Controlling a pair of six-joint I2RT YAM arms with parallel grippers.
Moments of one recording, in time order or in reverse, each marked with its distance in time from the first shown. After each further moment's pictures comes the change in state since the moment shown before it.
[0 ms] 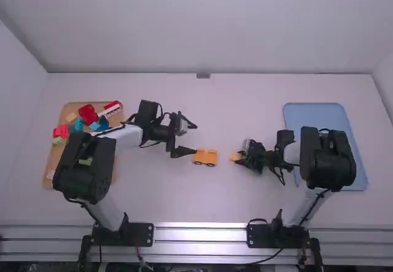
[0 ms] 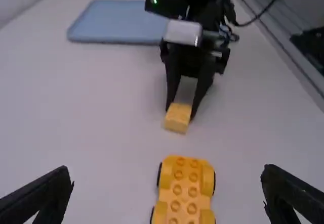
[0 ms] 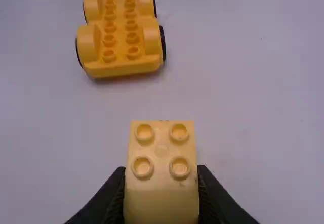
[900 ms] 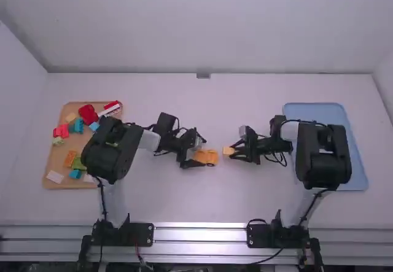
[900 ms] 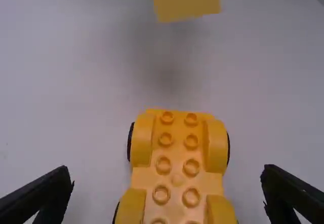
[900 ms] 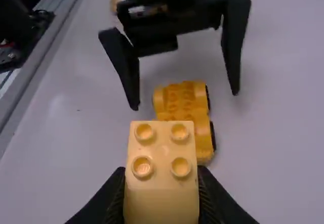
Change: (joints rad) left arm -0.126 0.230 -0.028 0.229 -0.133 0.044; right arm 0.090 0.000 0.356 -0.811 -0.108 -0.278
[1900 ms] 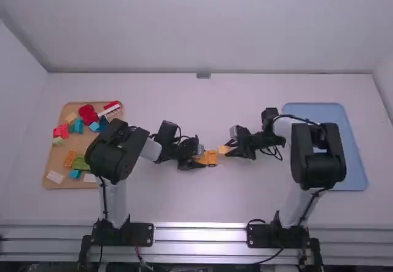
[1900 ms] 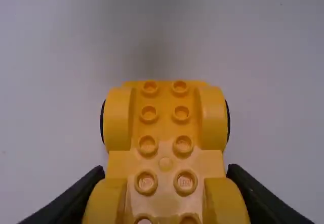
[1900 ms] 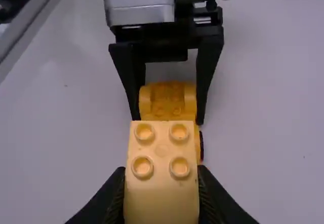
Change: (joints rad) left arm -0.032 0.010 -0.119 0.201 -0.119 -0.109; right arm 0.098 0.000 0.053 0.082 0.108 -0.031
